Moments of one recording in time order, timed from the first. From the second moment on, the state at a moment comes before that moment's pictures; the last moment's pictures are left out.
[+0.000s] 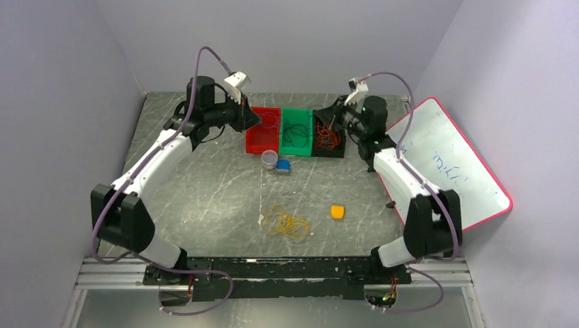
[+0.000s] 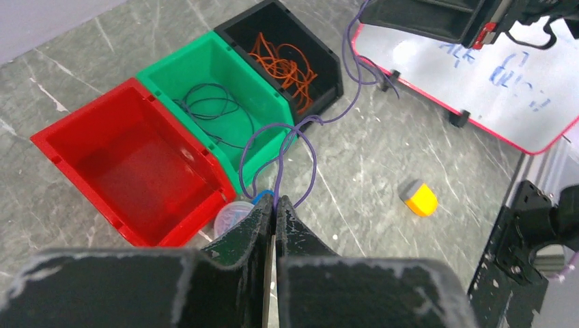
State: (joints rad) left arm -0.35 1.50 1.33 -0.22 0.63 -0.05; right arm 0.22 1.43 1.01 0.30 -0.48 0.34
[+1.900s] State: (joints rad) left arm -0.45 2.01 1.80 -0.38 0.33 -0.07; right arm 0.36 1.89 1.39 0.10 -0.13 0.18
